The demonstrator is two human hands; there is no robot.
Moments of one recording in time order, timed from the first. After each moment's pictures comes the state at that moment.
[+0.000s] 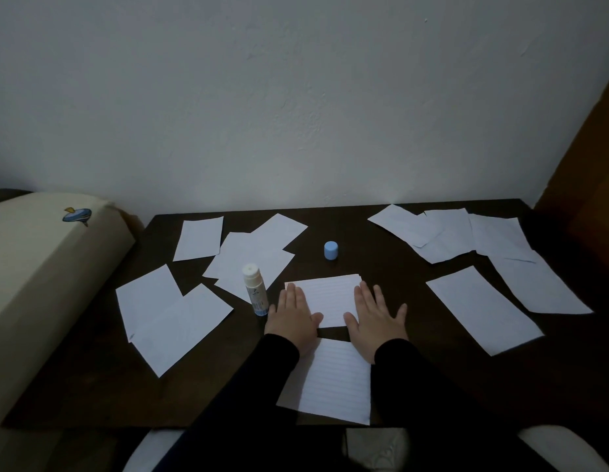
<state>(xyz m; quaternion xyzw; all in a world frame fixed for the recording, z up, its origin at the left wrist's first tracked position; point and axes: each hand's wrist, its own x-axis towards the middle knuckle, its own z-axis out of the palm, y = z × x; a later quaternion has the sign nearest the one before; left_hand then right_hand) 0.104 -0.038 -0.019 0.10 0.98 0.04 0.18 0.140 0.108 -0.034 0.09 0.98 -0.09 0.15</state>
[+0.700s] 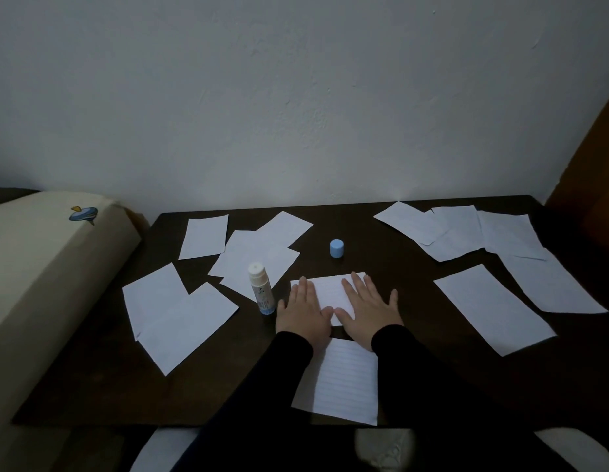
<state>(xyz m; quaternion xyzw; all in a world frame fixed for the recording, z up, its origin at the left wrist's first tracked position) 0.098 -0.031 -0.027 0.10 0.98 0.04 0.17 0.121 0.102 -0.032 0.03 0.99 -0.07 0.14</state>
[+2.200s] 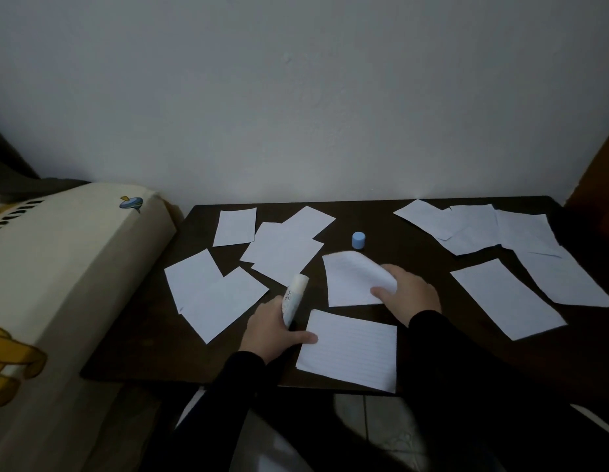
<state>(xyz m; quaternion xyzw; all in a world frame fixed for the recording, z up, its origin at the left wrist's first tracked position) 0.149 -0.138 -0.021 0.00 0.95 0.30 0.13 0.143 0.115 -0.013 0.14 0.96 -0.24 -0.03</state>
